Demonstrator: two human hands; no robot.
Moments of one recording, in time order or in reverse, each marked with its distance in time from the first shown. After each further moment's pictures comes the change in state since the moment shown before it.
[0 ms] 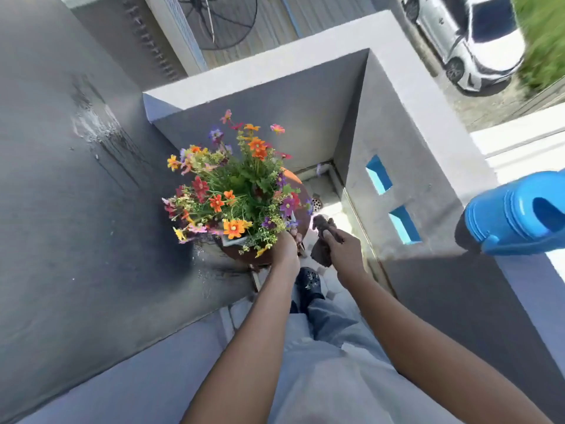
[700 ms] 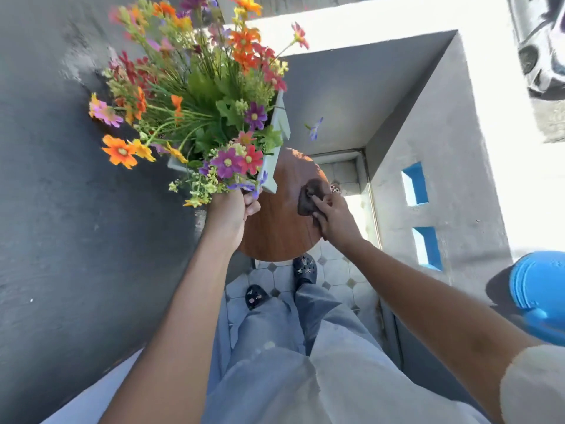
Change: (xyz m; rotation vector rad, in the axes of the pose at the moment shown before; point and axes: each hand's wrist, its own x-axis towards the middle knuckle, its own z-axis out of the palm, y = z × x) left_hand 0.017 0.126 -0.053 -0.034 0.038 0.331; right_hand 0.119 -0.018 0.059 -0.965 -0.381 -0.808
